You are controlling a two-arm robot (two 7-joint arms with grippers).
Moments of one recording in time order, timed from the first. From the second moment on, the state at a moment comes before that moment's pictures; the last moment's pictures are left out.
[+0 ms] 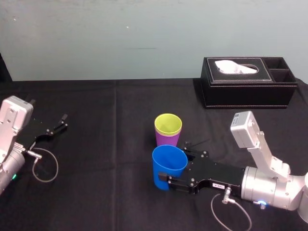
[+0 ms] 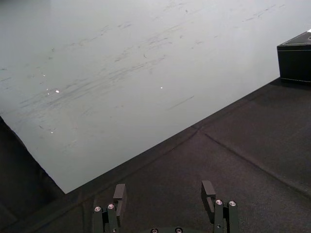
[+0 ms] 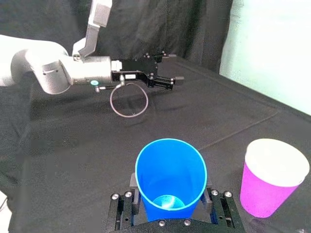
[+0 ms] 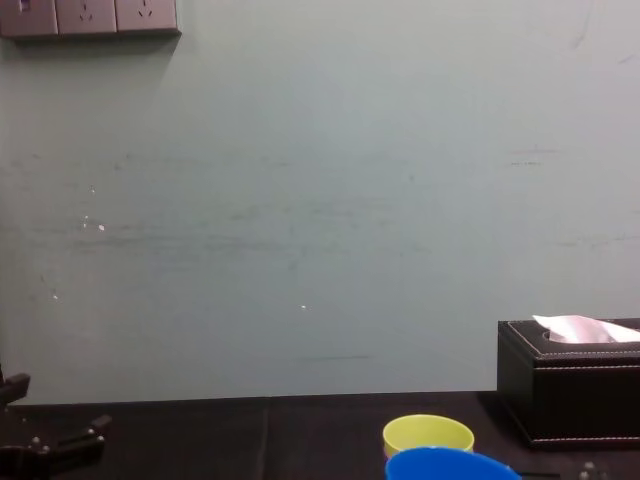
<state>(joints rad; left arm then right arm) -0.20 0.60 0.45 -1.41 -0.25 -0.12 0.03 0.14 0.65 -0.49 -1.68 0.48 0.08 0.64</state>
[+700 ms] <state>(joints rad) -0.20 0.60 0.45 -1.41 -0.25 -0.12 0.03 0.16 0.69 -0.47 -1.74 0.51 0.08 0.62</state>
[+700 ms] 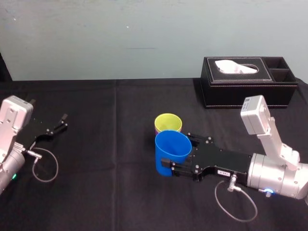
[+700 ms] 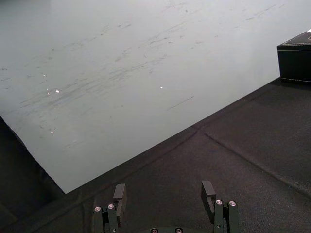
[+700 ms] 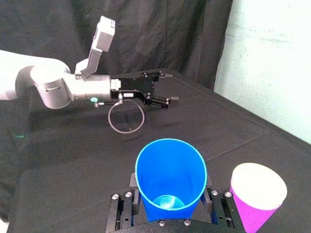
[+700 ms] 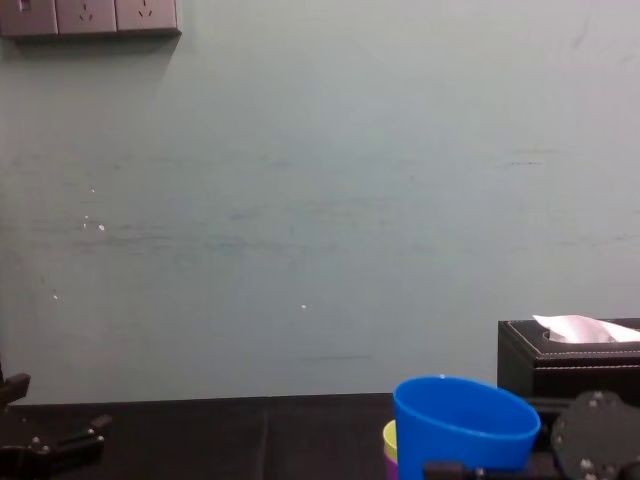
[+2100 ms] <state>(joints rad) -0.20 0.60 0.45 -1.41 -0.25 -0.12 0.03 0.29 0.67 -0.51 -1.67 0.51 0.12 0.62</state>
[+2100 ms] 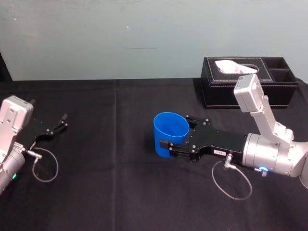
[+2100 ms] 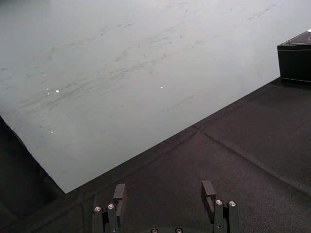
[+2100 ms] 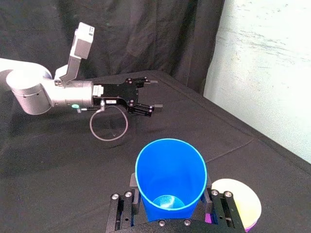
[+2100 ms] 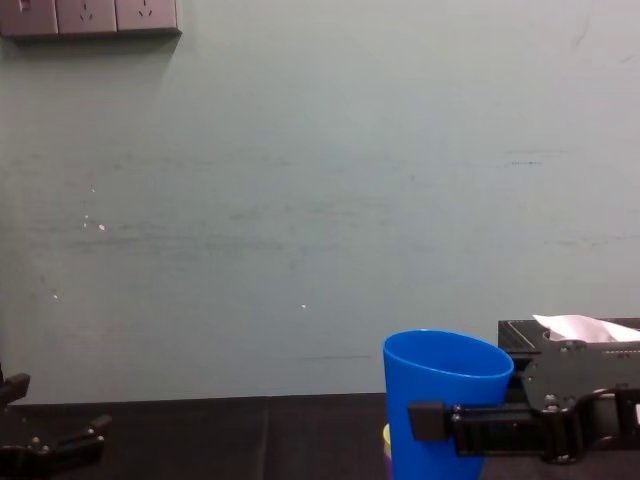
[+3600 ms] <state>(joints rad) -0.20 0.60 0.45 -1.41 -0.25 -0.12 0.03 0.44 0.59 -0.53 -1.50 0.47 0.16 0.59</state>
